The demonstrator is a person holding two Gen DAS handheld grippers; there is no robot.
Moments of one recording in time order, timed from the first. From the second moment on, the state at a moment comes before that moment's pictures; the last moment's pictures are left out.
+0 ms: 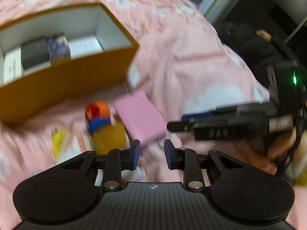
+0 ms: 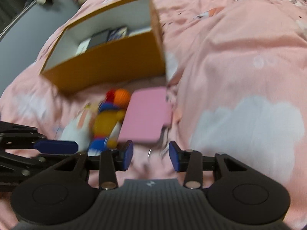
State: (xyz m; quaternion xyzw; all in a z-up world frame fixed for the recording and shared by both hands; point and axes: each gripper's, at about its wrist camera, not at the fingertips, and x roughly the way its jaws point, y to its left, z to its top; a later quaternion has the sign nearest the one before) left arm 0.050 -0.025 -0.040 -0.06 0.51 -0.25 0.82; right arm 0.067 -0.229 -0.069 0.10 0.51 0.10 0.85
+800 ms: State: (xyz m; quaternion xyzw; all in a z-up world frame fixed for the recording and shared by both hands) left arm 0.077 0.003 -0.059 -0.20 0.46 -0.17 0.85; right arm 0.080 -0.215 -0.071 0.15 0.45 0.14 0.87
